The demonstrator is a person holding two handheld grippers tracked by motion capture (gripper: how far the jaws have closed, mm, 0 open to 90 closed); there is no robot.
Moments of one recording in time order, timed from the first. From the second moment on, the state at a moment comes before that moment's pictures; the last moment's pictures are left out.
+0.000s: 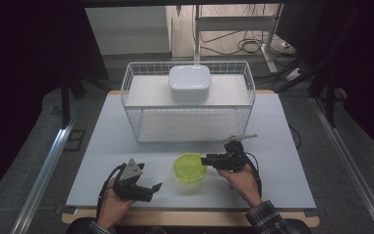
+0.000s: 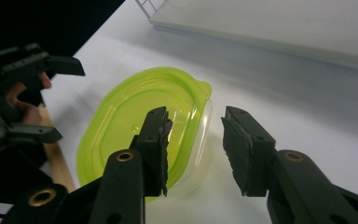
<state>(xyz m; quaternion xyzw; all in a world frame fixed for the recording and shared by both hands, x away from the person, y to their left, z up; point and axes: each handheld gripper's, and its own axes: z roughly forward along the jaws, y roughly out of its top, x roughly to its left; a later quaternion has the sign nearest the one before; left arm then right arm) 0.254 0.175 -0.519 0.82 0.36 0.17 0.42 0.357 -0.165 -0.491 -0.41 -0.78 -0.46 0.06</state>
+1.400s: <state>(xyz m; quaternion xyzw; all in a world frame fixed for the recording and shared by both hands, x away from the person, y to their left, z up) 0.254 0.176 -0.518 0.82 0.36 0.17 0.42 0.373 -0.168 -0.496 -0.46 -0.72 -0.48 0.17</state>
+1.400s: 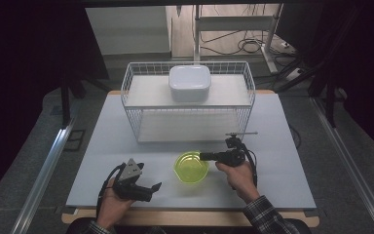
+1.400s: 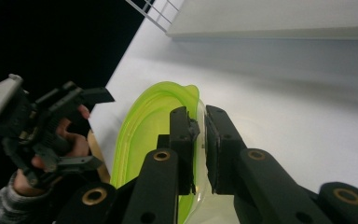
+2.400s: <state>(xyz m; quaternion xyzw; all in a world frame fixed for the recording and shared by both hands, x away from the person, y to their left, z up) 0.255 0.178 -0.517 0.81 0.36 0.17 0.43 0.381 -0.179 -0.390 -0.43 -0.69 -0.57 0.13</state>
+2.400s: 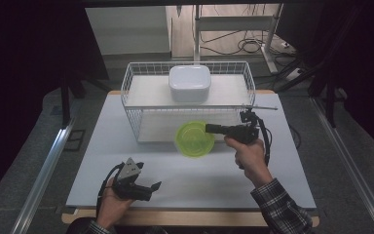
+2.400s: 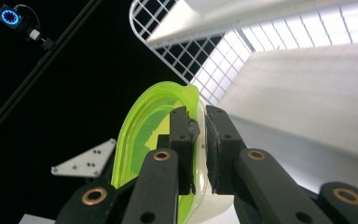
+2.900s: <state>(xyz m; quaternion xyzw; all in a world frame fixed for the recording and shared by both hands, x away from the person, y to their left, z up) 0.255 0.178 -0.518 0.81 0.36 0.17 0.43 0.394 -0.177 -0.330 -0.41 -0.68 -0.59 0.11</state>
